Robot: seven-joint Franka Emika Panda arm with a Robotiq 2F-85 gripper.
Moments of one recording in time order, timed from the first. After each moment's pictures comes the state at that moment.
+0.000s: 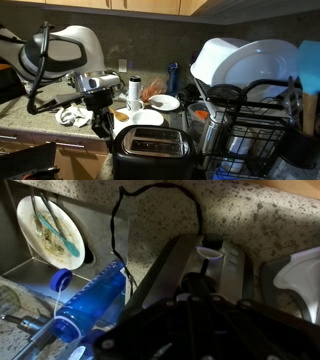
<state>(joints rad) -0.16 -0.37 0.16 -2.72 -0.58 2.40 0.82</state>
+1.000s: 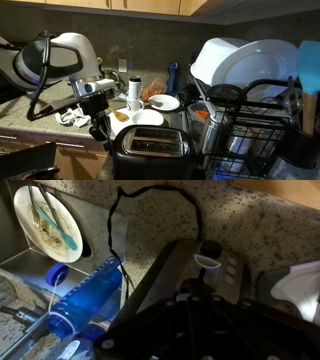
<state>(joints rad) -0.14 -0.37 0.16 -2.77 -0.67 2.45 0.88</state>
